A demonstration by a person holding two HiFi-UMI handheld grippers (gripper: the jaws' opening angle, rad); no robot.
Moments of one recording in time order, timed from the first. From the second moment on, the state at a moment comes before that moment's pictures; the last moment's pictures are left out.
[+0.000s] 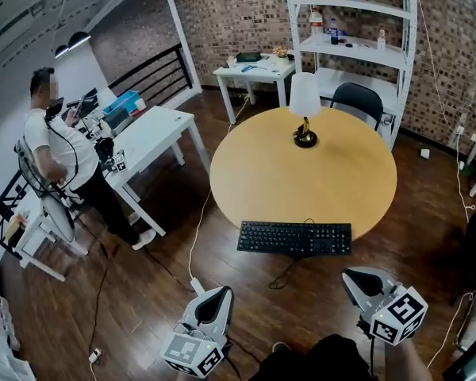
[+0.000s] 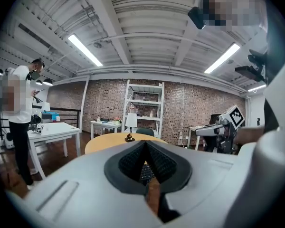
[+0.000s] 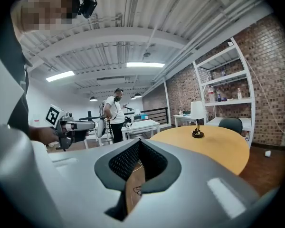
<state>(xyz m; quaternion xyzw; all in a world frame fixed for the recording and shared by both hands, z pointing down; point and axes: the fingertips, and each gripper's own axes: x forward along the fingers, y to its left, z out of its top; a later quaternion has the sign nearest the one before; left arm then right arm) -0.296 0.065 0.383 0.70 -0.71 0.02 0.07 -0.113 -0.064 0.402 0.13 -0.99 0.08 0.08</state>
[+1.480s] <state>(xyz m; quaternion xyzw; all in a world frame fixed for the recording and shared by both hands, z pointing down) -0.429 -0.149 0.434 0.76 -0.63 0.05 0.12 -0.186 -0.250 0.437 0.27 -0.95 0.11 0.07</state>
